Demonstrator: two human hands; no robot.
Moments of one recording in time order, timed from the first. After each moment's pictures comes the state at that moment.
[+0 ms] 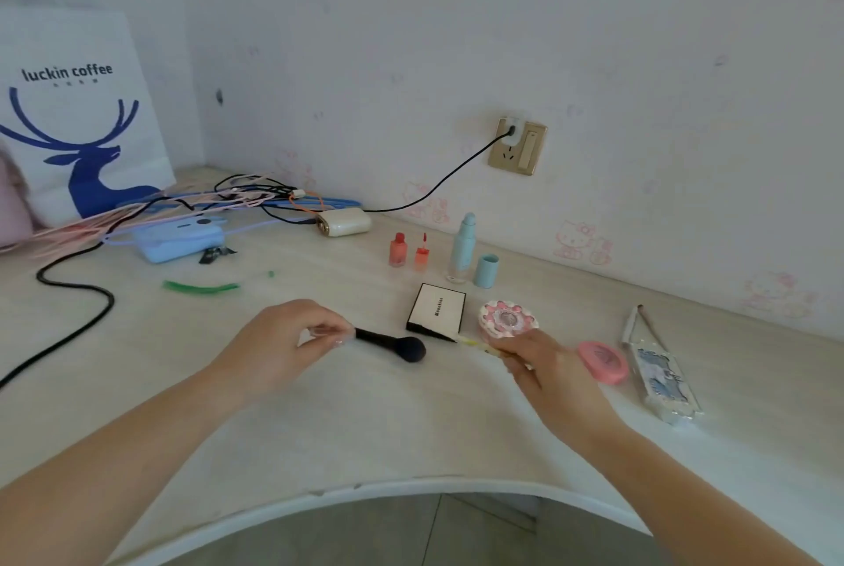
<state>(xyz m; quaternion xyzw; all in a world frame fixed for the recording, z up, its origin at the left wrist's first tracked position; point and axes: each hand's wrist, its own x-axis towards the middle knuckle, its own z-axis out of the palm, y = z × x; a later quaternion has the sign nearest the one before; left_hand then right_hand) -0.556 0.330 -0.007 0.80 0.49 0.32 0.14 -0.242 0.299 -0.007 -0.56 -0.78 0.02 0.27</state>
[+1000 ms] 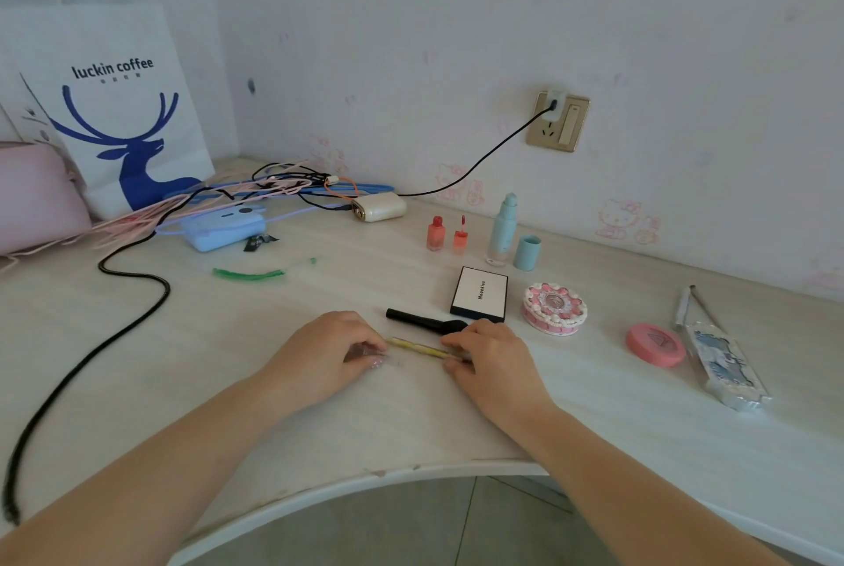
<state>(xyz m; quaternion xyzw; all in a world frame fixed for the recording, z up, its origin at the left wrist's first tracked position) -0.574 0.342 -0.049 0.83 0.49 0.25 0.13 -0.341 0.323 -0.044 -0.56 -0.79 0.04 0.23</state>
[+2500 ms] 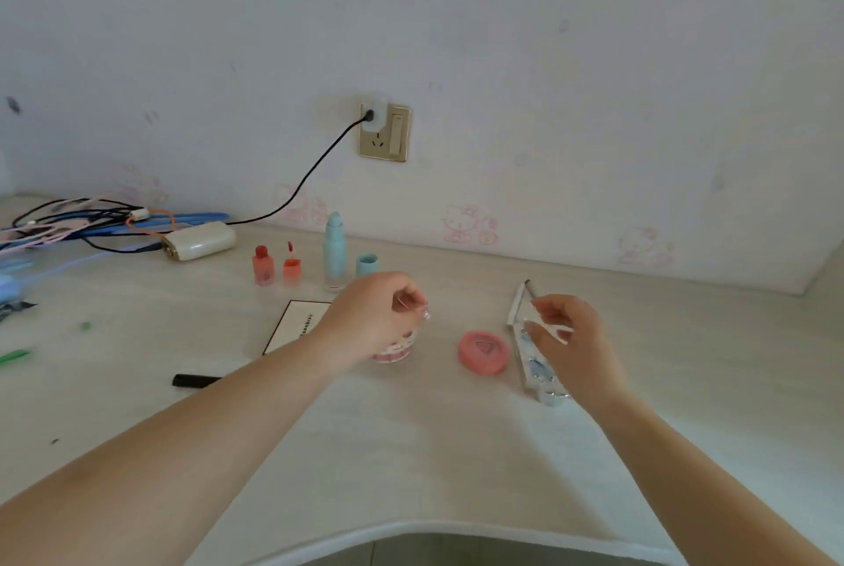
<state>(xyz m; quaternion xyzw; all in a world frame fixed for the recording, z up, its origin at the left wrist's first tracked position) -0.329 0.392 0.023 0.80 0.43 0.31 0.28 -0.100 0.305 -0.004 -0.69 -0.54 0.11 0.48</state>
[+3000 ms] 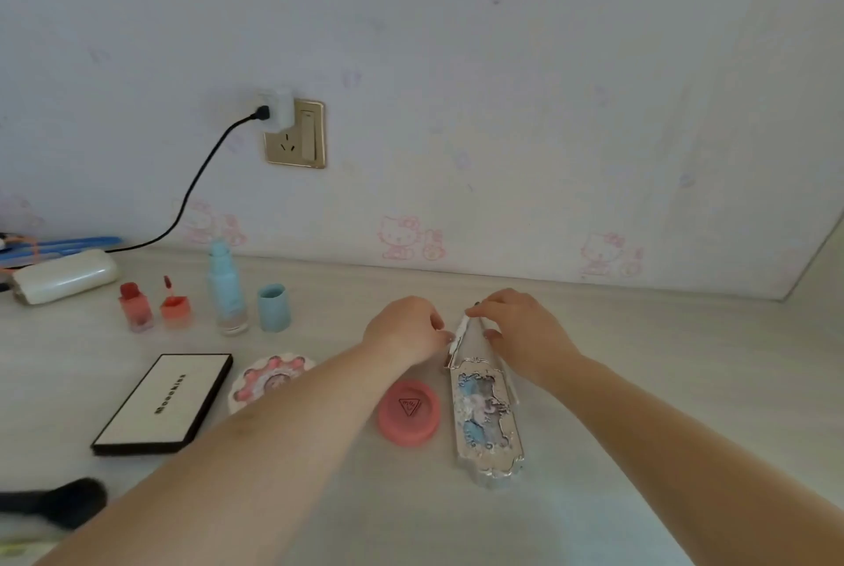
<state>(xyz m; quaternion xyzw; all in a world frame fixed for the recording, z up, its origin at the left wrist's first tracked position) -0.160 0.469 -0.008 0.82 0.50 0.15 0.22 -0.007 0.402 -0.004 -0.72 -0.68 -0.02 0.14</state>
